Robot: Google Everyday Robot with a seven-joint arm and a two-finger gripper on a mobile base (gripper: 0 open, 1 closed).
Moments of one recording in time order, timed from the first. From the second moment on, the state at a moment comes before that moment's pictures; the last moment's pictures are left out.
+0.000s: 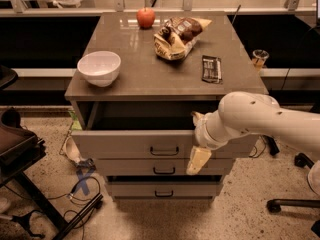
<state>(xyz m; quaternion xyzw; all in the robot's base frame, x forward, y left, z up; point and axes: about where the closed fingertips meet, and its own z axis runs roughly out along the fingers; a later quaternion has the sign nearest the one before) 0.542 -0.107 0.663 -0.65 0.71 0.03 0.25</state>
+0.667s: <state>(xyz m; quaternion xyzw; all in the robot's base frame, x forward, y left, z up) 0.543 -0.104 0.622 -0.66 0.72 0.02 0.21</state>
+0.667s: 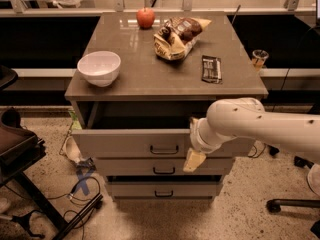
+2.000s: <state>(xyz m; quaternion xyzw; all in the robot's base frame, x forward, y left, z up) 0.543 -0.104 0.646 -0.66 0.72 0.02 0.21</state>
